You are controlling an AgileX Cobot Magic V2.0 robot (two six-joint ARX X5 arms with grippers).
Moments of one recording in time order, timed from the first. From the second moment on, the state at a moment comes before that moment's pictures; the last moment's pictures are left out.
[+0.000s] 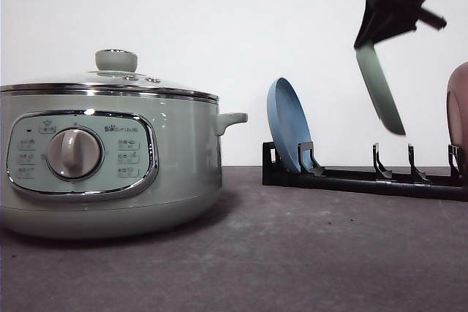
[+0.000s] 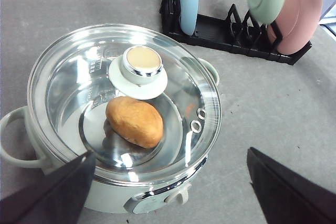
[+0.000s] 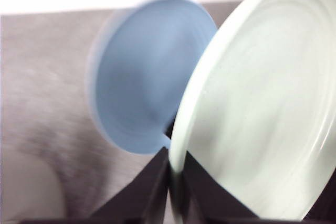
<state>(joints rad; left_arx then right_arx) -0.04 0.74 1.05 -0.88 0.53 0.03 0.07 1.68 1.61 -0.52 -0.40 0.17</state>
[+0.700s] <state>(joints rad) -0.04 0.74 1.05 -0.88 0.53 0.03 0.31 1.36 1.61 -0.96 -0.22 -0.03</state>
